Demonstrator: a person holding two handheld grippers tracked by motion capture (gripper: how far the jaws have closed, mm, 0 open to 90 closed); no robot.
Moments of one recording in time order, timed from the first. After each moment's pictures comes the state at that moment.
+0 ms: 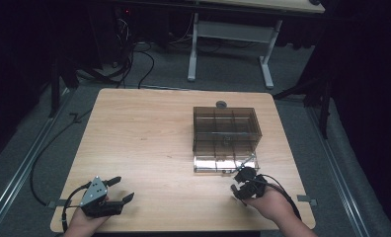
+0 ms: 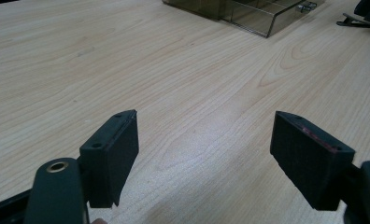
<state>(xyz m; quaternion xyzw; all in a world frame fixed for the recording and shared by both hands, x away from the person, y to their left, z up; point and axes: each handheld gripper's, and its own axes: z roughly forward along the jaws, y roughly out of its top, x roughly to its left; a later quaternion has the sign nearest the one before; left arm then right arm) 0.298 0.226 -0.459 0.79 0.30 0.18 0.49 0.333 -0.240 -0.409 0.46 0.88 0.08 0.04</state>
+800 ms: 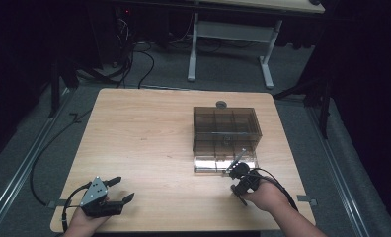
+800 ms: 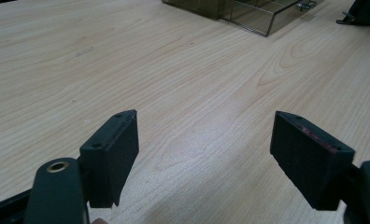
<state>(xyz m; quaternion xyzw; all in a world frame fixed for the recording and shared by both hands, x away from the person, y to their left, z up) 0.298 0.225 -0.459 0.80 0.30 0.18 0.49 0.351 -0.228 -0.412 0.45 0.89 0.03 0.01</state>
